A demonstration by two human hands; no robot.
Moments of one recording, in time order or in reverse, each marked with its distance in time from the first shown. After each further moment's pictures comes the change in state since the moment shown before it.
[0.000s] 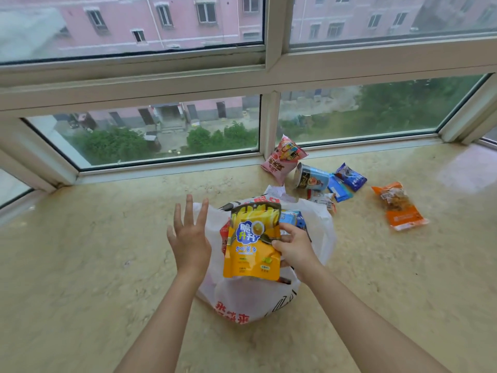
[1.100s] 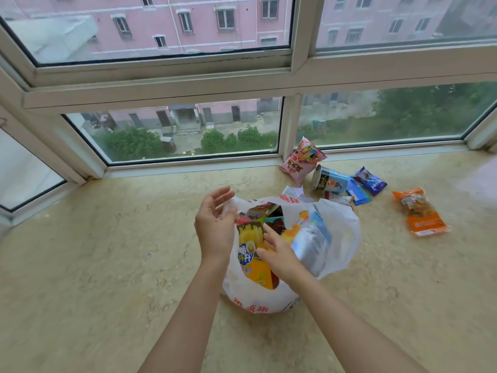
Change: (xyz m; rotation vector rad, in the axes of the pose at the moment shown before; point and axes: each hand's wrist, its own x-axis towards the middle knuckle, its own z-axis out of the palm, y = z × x) left_hand -0.007 0.040 -0.086 -1.259 0.085 -0.353; right_hand -0.016 0.019 0.061 -0.238 -0.219 -0.160
